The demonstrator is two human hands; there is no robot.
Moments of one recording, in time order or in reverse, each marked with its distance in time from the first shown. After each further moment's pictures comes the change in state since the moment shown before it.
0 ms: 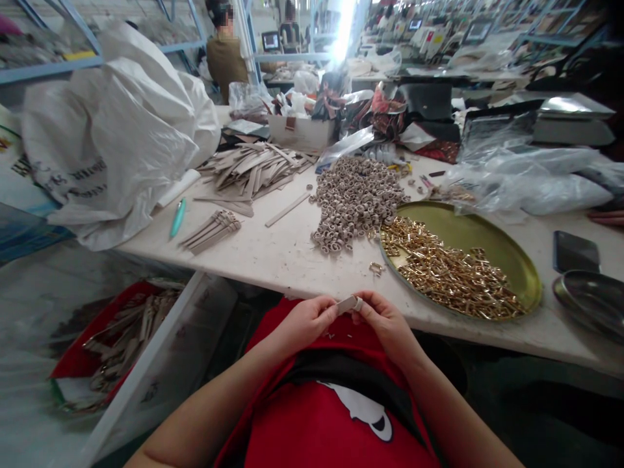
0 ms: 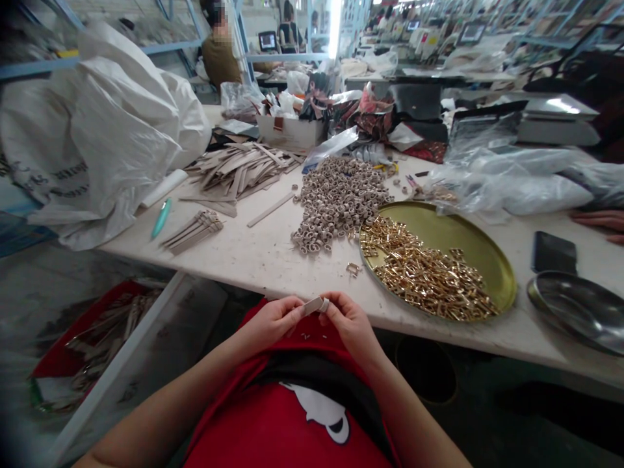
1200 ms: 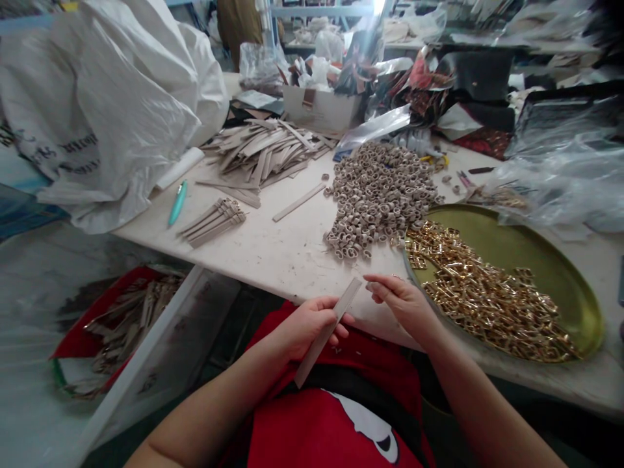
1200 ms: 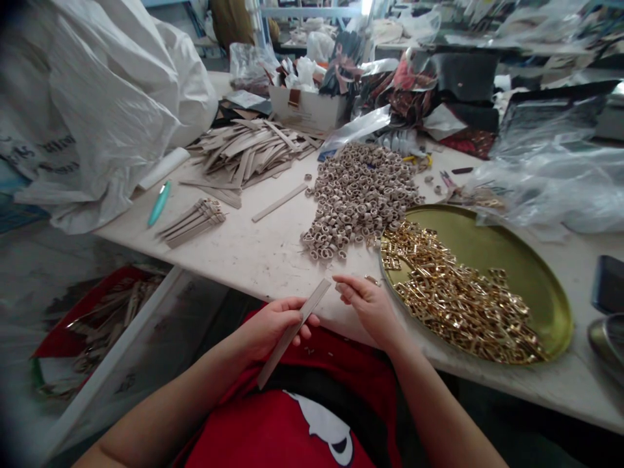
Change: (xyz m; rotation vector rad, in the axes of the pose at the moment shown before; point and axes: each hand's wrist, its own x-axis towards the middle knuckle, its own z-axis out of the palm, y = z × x) left_hand 0.032 -0.012 -0.010 -0.818 0.004 -0.424; right_hand 0.075 -0.019 -0.029 -0.629 0.001 -0.151
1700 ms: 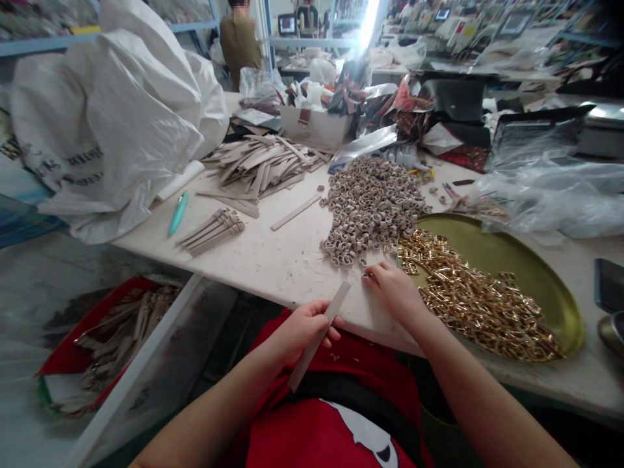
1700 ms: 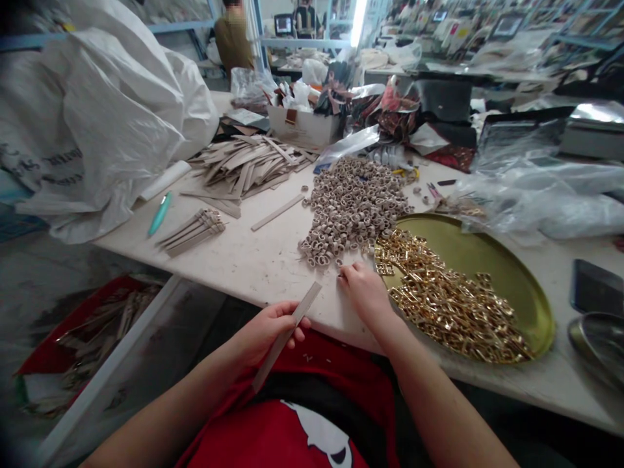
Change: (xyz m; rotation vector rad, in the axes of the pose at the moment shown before) left_hand -0.005 0.000 -0.004 0.086 0.074 0.080; right_hand 0.033 0.002 -0.004 -0.922 0.082 -0.219
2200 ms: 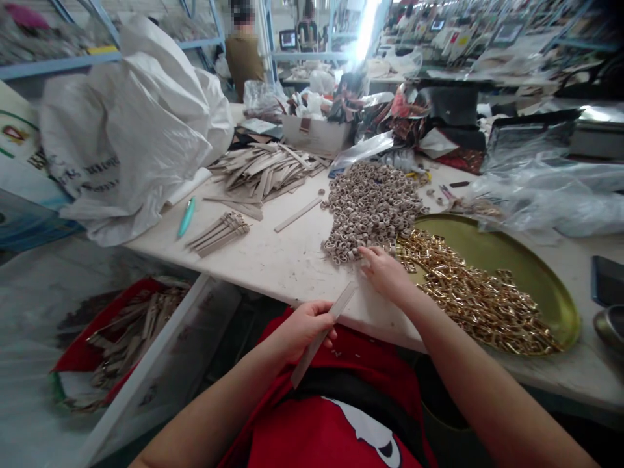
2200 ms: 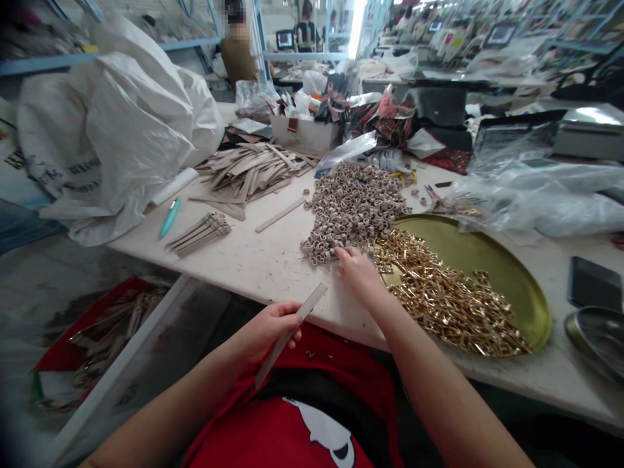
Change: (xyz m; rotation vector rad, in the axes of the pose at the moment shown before) left_hand -0.016 0.002 0.003 0.011 0.011 0.006; right_hand 0.023 0.001 -0.004 0.049 0.046 -0.055
